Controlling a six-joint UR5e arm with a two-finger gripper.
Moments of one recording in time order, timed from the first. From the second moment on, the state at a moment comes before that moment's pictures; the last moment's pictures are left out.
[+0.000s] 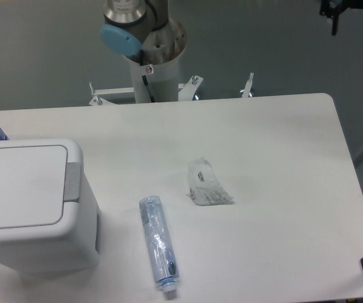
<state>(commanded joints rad) 3.15 -1.58 -1.49 -1.32 1.43 1.62</state>
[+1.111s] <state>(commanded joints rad) 2.75 -1.60 -1.50 -1.27 1.56 0.86</state>
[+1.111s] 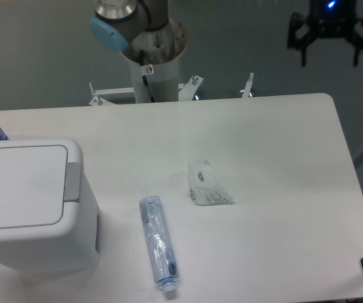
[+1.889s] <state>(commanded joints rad) 2.48 -1.68 -1.47 -1.09 1.35 0.18</state>
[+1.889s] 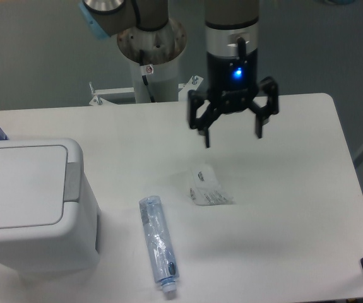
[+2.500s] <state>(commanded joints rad) 2.31 -1.73 -1.45 -1.09 1.35 0.07</state>
